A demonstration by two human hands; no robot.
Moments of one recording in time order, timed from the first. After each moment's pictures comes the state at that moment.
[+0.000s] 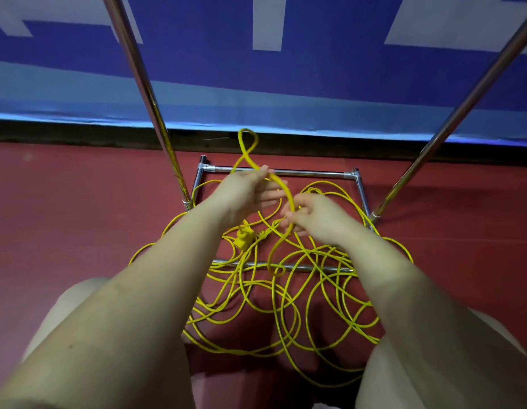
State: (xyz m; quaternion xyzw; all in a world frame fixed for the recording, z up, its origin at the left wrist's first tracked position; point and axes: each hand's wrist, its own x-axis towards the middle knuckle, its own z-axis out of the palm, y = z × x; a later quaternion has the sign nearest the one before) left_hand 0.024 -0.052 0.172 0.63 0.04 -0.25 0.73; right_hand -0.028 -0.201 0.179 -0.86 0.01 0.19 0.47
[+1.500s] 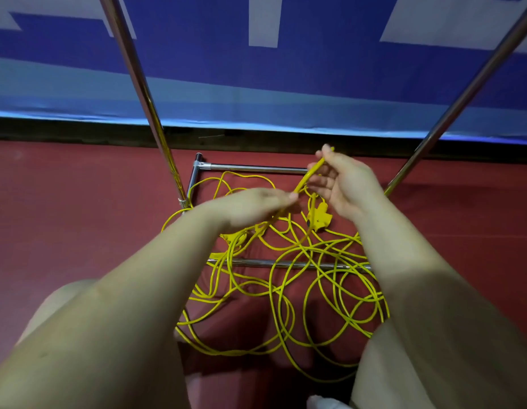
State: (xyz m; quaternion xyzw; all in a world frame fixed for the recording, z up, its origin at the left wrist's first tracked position) left_hand 0.007 -0.049 0.176 0.77 -0.19 -0.36 0.49; right_hand -0.011 -0.217 0.212 -0.58 0.16 0.03 0.80
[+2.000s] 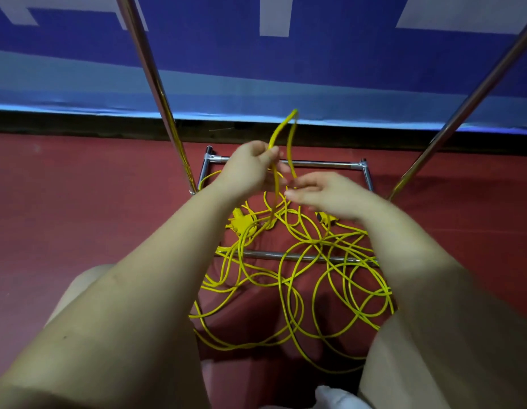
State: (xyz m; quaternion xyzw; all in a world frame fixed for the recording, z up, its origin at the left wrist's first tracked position) left_hand 0.013 -0.050 0.199 0.74 -0.04 -0.15 0.65; right_hand -0.015 -0.212 0.181 -0.86 -0.01 0.22 0.47
